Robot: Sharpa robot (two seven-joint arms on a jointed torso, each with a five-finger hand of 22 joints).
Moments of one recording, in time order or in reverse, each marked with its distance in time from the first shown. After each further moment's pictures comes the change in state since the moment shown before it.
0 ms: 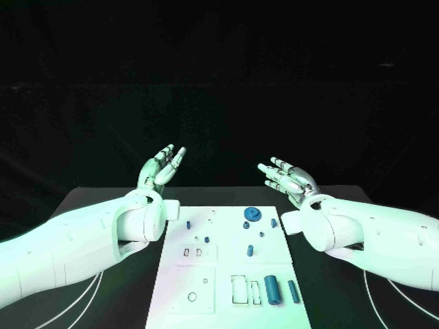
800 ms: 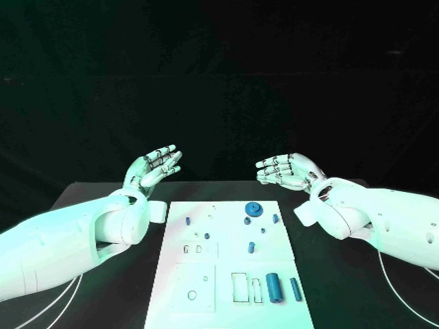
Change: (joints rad) left arm 0.009 -0.115 0.000 0.083 -0.022 0.103 0.005; left_hand 0.141 -0.109 0.022 -0.064 0.002 0.263 0.017 0.094 0.064 0.320 0.043 0.056 0.028 0.312 0.014 0.096 0.062 0.016 0.297 0.008 0.136 0.066; right arm 0.080 -0.022 -0.031 -0.063 -0.418 0.103 -0.065; right_hand 0.260 -0.058 0.067 -0.167 0.002 0.634 0.061 0.183 0.130 0.720 -0.044 0.069 0.040 0.699 -0.063 0.153 0.092 0.095 0.518 0.004 0.167 0.054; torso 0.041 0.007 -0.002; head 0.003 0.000
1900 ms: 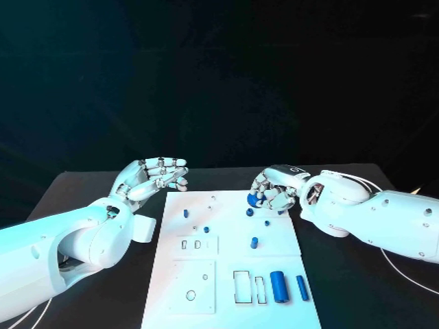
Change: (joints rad) left arm 0.012 -0.151 0.018 0.261 -0.105 0.105 -0.041; left_hand 0.169 -0.045 0.019 -0.115 0.000 0.373 0.058 0.134 0.080 0.606 -0.101 0.018 0.022 0.572 -0.141 0.357 0.310 0.070 0.414 -0.108 0.554 0.274; right arm 0.038 -0.010 0.003 0.056 -1.018 0.078 -0.341; right_hand -0.032 -0.166 0.115 0.081 0.104 0.199 -0.040 0.030 0.082 0.273 -0.122 -0.024 0.066 0.551 -0.177 0.759 0.704 -0.059 0.588 -0.196 0.946 0.859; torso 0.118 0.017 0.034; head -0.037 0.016
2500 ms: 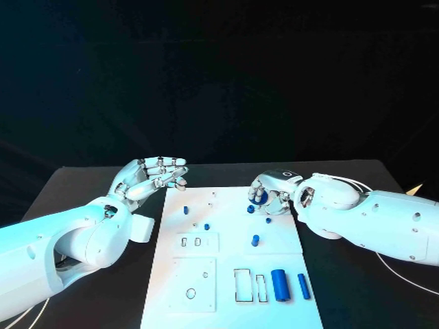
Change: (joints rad) left arm 0.003 -0.005 0.003 0.004 -0.005 0.018 -0.011; left_hand -0.004 -0.004 0.005 0.000 0.000 0.000 0.000 -0.008 -0.001 0.000 0.000 -0.009 0.000 -0.004 -0.003 0.022 0.024 0.000 -0.018 0.003 0.033 0.023; right arm -0.016 0.023 0.000 -0.003 -0.086 0.053 -0.072; right_hand 0.004 -0.004 -0.008 0.025 0.003 -0.010 -0.004 0.000 0.045 -0.042 0.003 0.004 0.021 0.002 0.002 0.367 0.350 -0.046 0.108 0.019 0.278 0.363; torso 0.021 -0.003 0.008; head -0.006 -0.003
